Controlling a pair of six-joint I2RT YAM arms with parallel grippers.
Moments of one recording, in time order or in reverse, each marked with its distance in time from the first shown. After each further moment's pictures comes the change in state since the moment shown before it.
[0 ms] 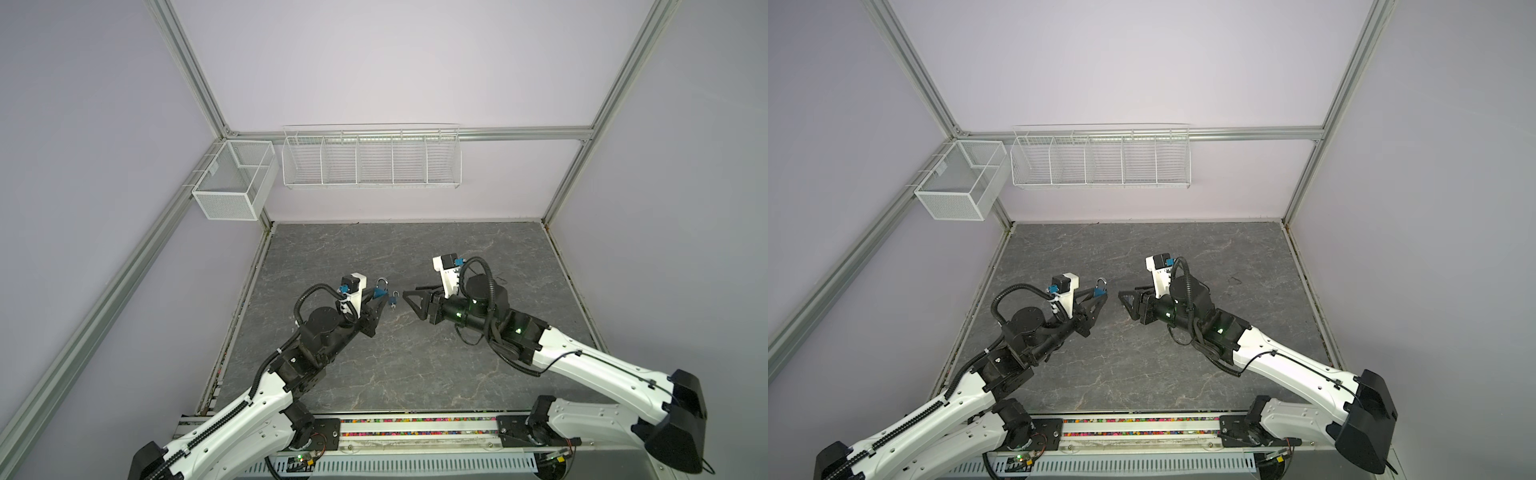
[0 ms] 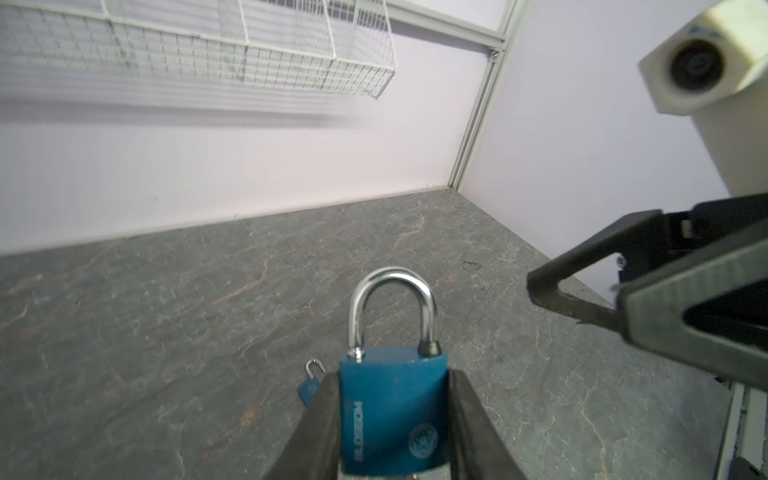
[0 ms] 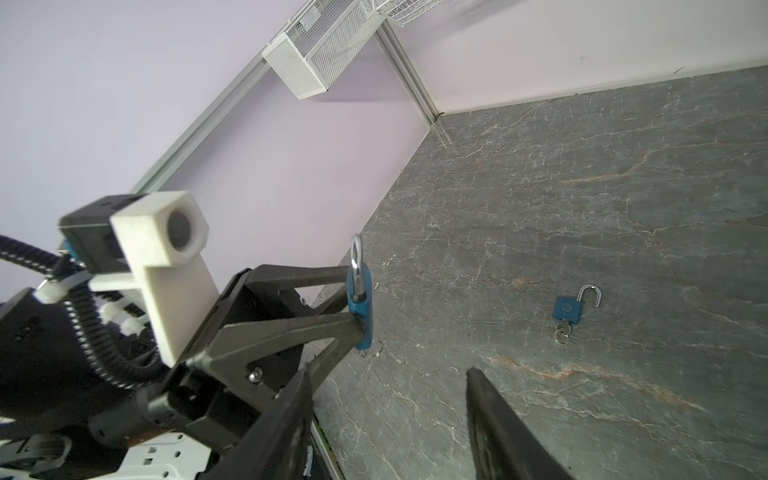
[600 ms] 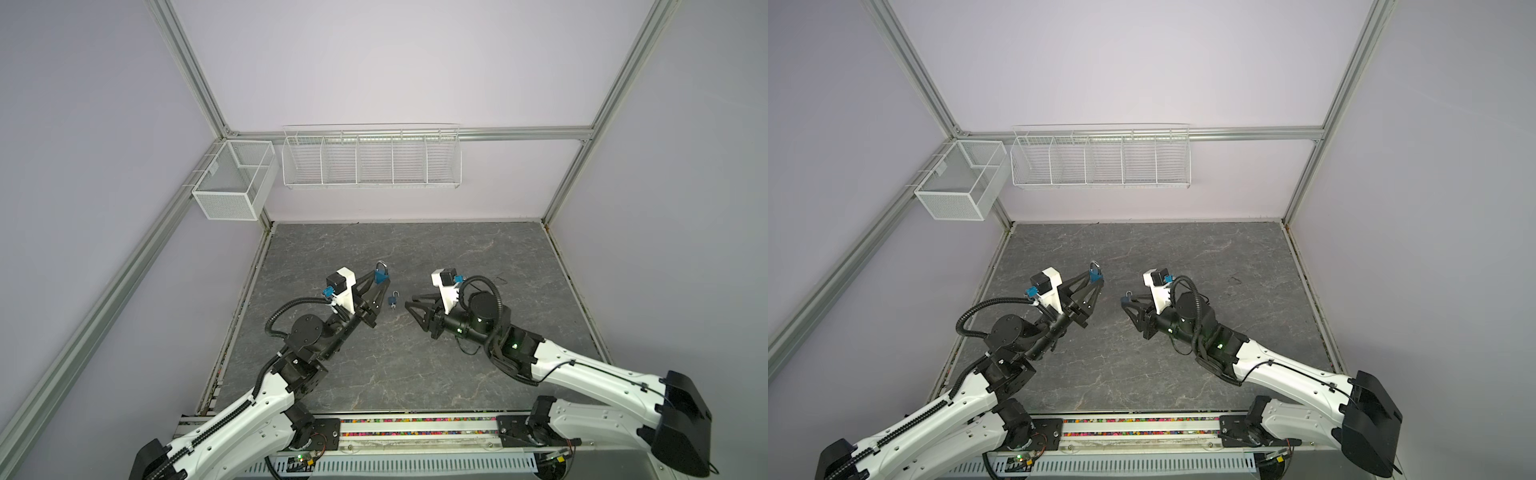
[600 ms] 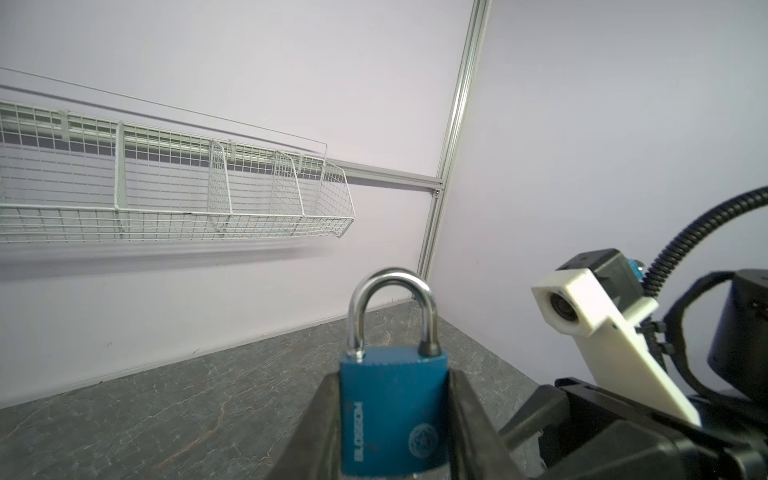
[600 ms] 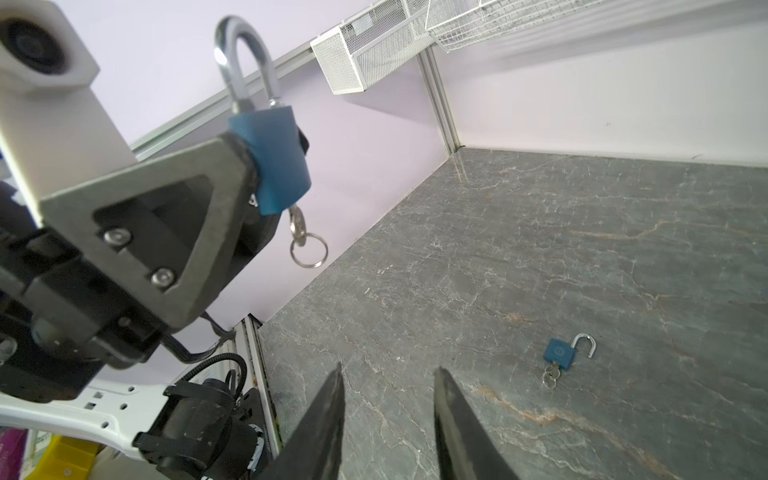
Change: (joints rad) left arm 0.000 0.016 -0.022 0.352 -0.006 -0.054; right arm 0.043 -0.029 -0.197 0.289 0.008 -0.199
